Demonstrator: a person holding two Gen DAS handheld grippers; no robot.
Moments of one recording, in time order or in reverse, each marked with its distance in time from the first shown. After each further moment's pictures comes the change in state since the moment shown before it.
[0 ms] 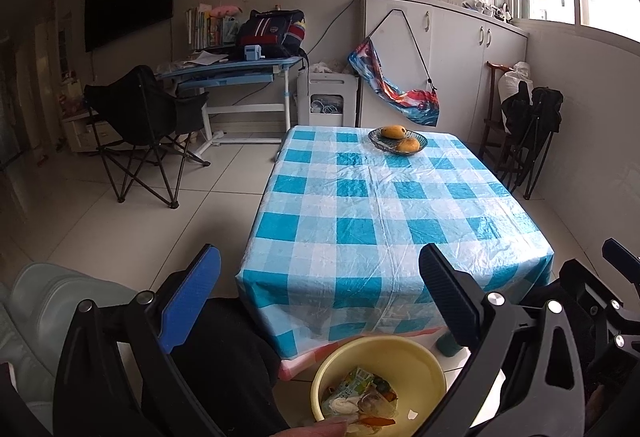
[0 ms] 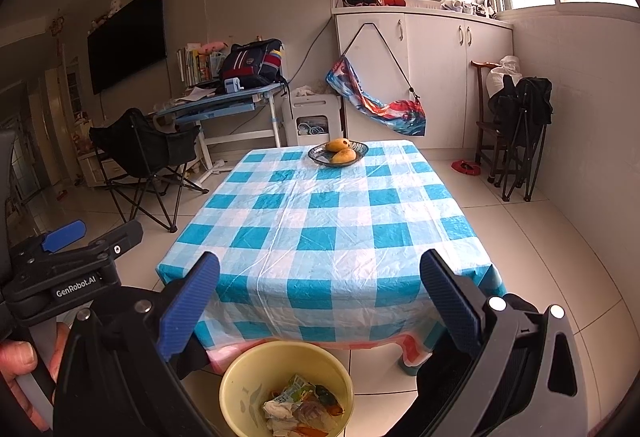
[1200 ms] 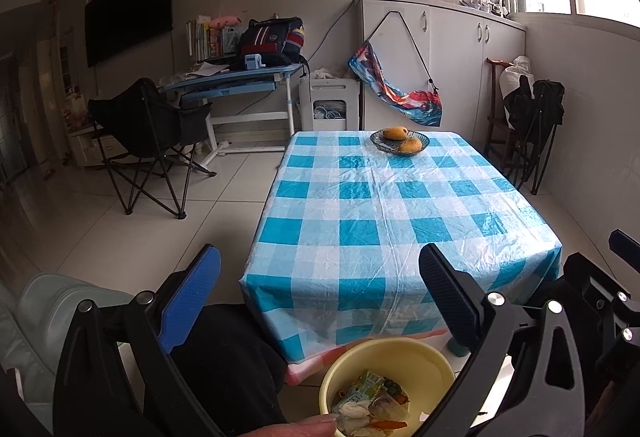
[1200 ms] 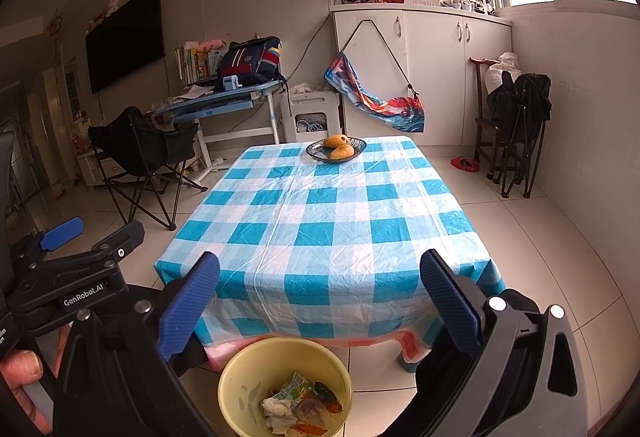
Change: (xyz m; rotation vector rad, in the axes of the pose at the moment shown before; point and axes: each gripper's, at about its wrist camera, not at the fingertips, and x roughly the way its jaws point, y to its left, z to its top) left arm -0.001 -0.011 -0.007 0.042 -0.030 0.028; right arm -0.003 -0.005 -0.004 0.010 0.008 -0.009
